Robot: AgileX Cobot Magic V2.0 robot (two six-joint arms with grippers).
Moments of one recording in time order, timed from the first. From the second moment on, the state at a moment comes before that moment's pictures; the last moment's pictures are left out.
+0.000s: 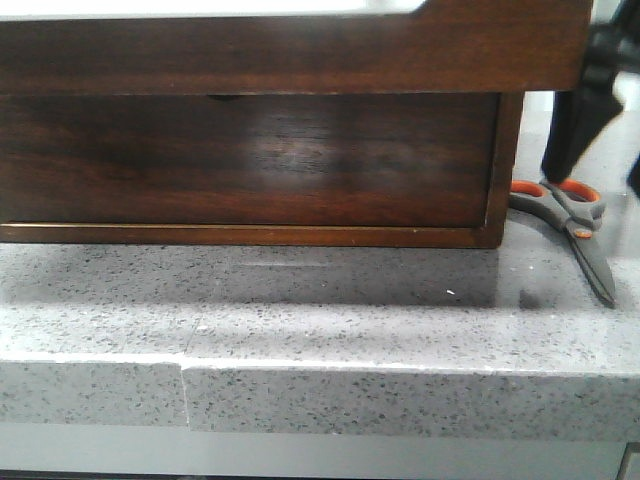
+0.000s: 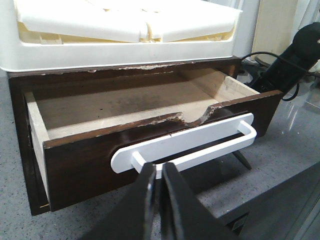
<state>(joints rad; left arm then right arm) -0.29 0.23 -0.71 -0.55 0.80 0.31 0.16 1.47 -1.07 0.16 0.85 0.14</state>
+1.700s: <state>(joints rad) -0.29 0.23 -0.71 -0.55 0.85 0.34 0.23 1.01 -1.41 -0.08 0.84 -0.08</state>
